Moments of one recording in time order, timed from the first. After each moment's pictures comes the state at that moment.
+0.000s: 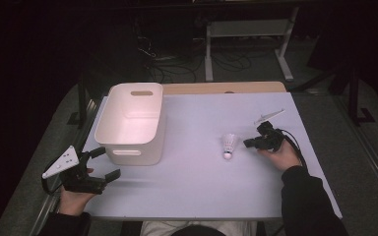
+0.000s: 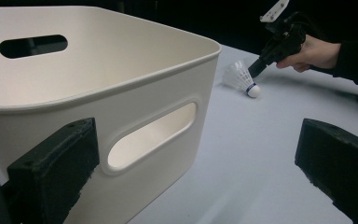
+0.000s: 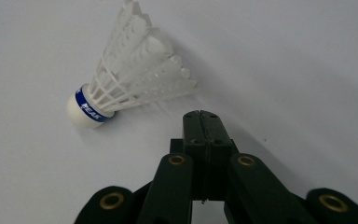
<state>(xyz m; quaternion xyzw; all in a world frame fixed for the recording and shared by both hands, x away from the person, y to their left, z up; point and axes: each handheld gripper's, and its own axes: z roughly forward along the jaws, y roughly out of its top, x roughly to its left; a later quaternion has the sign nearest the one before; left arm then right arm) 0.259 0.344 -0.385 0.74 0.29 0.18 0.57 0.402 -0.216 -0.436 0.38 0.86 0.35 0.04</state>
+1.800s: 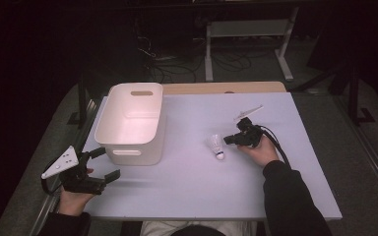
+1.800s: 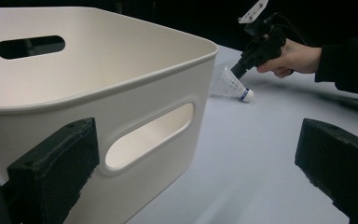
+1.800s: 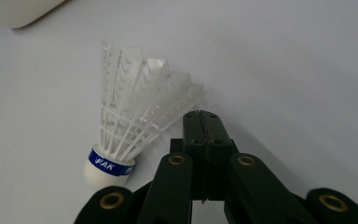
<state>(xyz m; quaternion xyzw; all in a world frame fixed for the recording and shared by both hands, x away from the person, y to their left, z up) 0.258 0.345 -0.385 0.74 0.29 0.17 0.58 0.422 -0.160 -0.439 0.36 0.86 0.38 0.02</state>
